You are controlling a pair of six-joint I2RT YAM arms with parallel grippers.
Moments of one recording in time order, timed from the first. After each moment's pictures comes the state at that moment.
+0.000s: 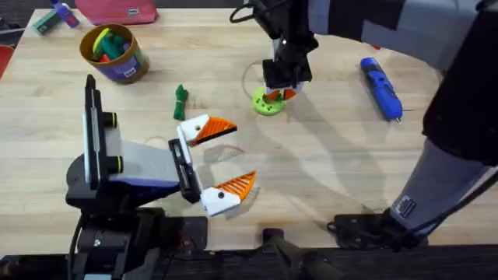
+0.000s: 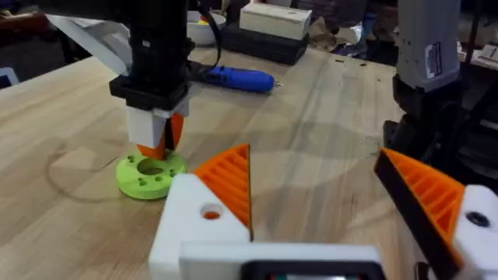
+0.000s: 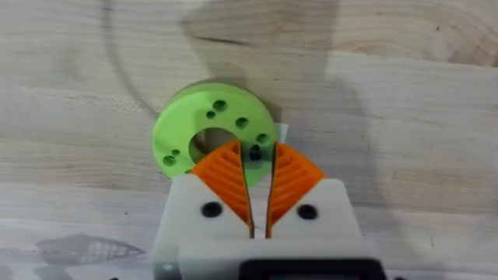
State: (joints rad) left arm -0.02 0.01 0.01 -0.13 1.18 0.01; right arm 0.54 2.04 1.62 -1.08 0.06 0.45
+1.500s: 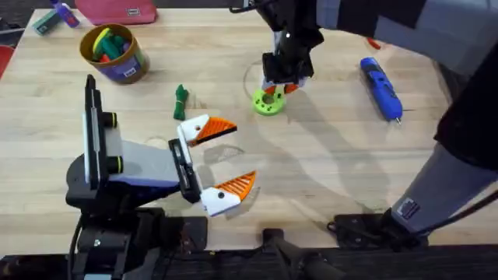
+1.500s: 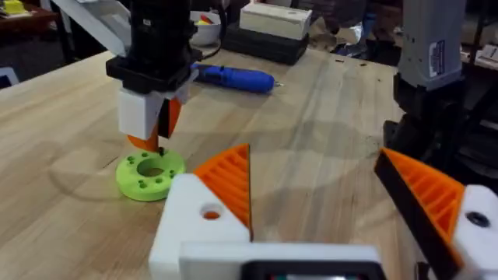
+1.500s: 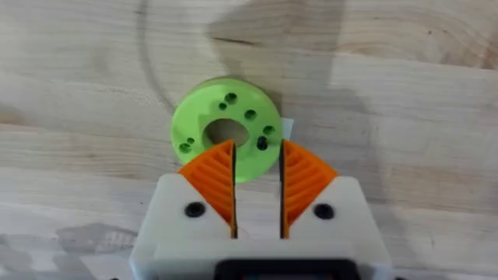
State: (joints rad) left arm -0.02 0.01 0.01 -0.13 1.18 0.01; right arm 0.55 1.99 1.62 -1.08 0.05 0.47
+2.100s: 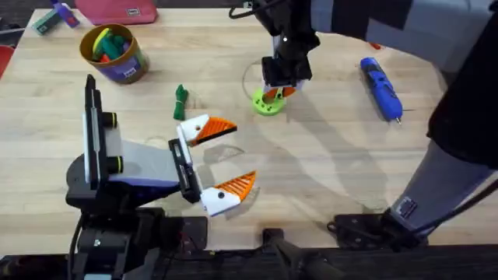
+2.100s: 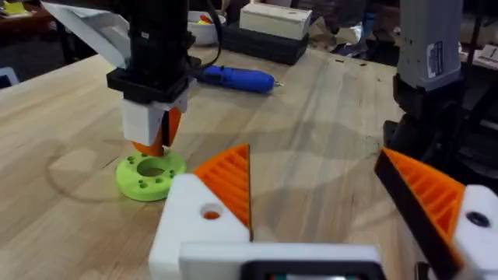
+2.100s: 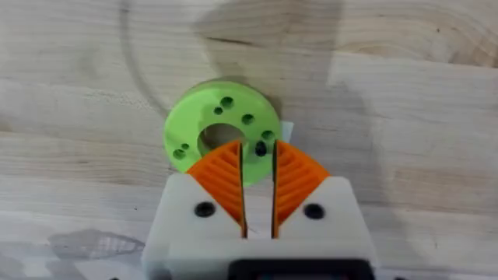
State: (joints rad) left arm -0.02 0.01 0.01 -0.13 1.18 0.01; right arm 0.55 2.02 1.62 -1.08 0.05 0.48
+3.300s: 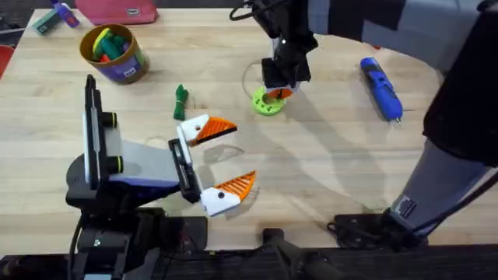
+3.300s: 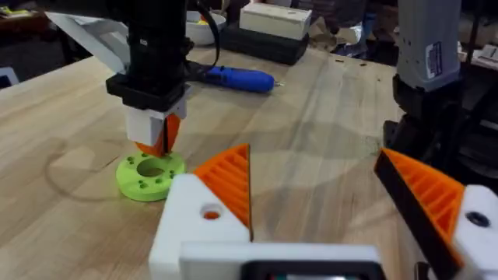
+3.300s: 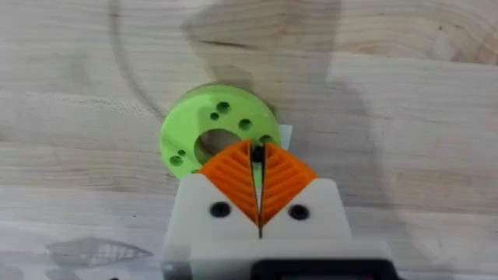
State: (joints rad) left arm -0.02 0.01 0.01 -0.13 1.18 0.01; right arm 0.55 2.04 1.62 -1.07 0.05 0.48
